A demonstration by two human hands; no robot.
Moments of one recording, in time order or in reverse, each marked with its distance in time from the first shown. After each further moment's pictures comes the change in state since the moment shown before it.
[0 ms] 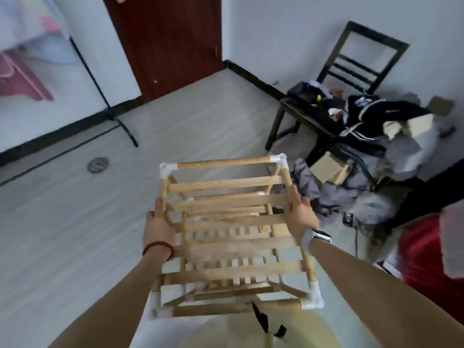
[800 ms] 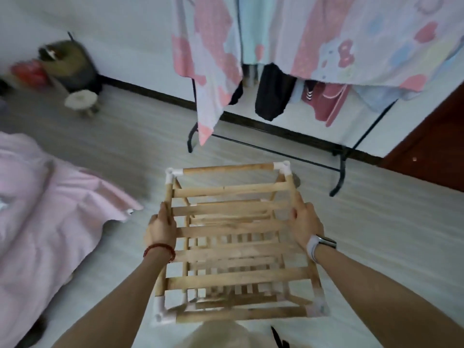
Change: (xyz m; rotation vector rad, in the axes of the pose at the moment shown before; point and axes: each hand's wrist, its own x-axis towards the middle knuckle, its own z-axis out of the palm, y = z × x) left_hand 0.108 -0.381 -0.245 -0.189 0.606 -0.880; right_hand 0.032 -0.579 0.294 -0.240 -0.393 -1.052
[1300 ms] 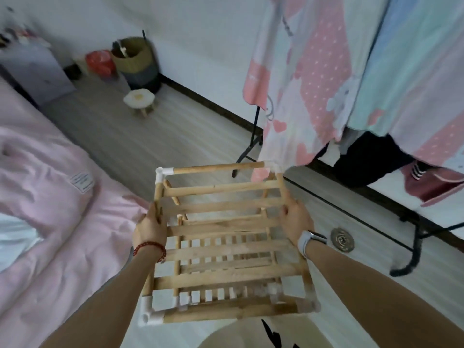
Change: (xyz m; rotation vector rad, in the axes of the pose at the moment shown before) left_hand 0.281 -0.063 -0.092 -0.009 0.154 -0.259; right_hand 0.264 -0.270 0.082 0.000 -0.134 -0.300
